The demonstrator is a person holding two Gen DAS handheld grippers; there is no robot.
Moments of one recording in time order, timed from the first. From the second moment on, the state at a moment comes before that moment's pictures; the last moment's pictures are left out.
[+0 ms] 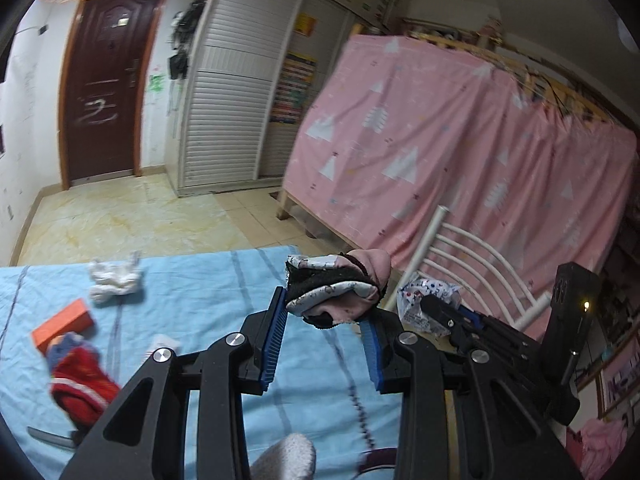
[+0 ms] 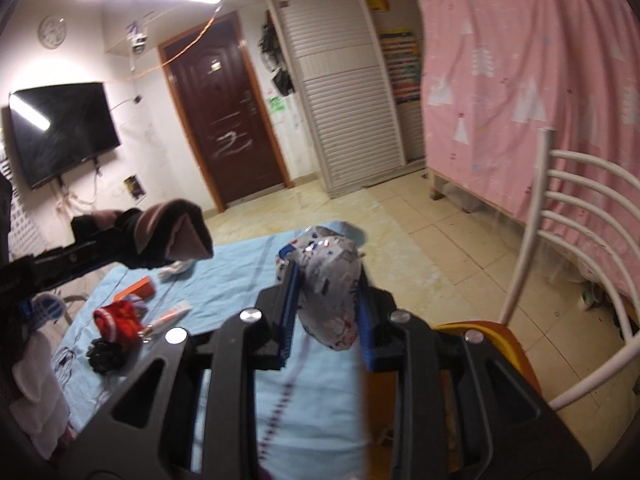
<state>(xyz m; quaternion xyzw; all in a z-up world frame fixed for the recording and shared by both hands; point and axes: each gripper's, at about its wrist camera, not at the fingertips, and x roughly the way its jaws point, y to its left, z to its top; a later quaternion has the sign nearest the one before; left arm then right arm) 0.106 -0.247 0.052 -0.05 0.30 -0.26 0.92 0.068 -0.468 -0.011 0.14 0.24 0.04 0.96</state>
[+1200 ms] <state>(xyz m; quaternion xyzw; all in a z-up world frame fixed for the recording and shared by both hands) 0.112 -0.377 0.008 0.00 0.36 -0.31 0.88 0.055 -0.556 -0.057 0.20 0.25 -0.02 0.95</state>
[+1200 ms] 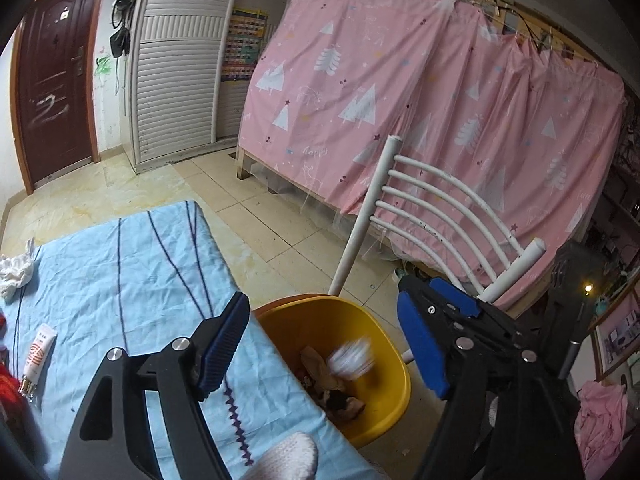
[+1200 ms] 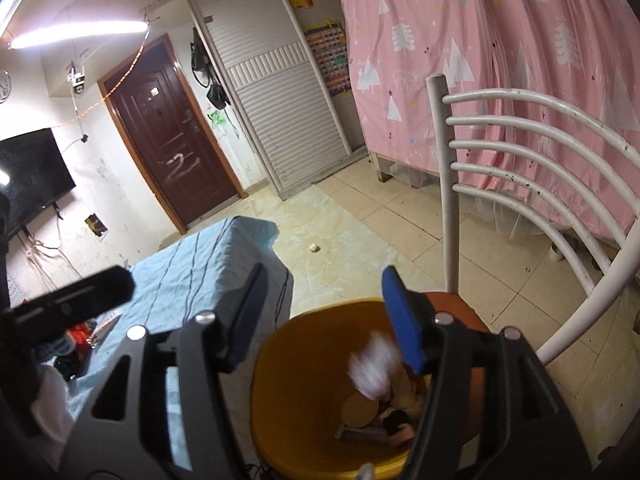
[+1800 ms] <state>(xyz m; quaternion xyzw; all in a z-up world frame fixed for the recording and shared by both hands) 0.100 -0.279 0.042 -0.06 0.32 -0.28 0.90 0.069 -0.478 -0.033 0.16 0.26 0.04 0.95</state>
